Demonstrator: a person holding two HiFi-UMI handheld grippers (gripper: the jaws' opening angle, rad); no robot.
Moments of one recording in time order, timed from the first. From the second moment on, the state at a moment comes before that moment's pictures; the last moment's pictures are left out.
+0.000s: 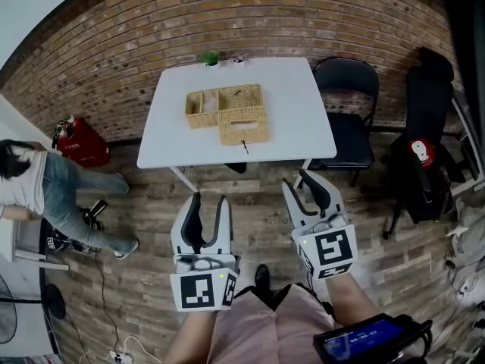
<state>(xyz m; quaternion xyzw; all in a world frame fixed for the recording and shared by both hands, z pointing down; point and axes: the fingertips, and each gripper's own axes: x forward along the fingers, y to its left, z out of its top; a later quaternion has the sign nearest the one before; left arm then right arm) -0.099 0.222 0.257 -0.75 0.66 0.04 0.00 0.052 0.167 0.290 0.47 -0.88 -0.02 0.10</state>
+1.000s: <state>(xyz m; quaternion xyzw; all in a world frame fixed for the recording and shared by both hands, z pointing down) -0.113 0.080 0.311 -0.76 0.65 -0.01 -0.04 0.048 0.022 0.348 0.47 -0.88 0.04 0.12</state>
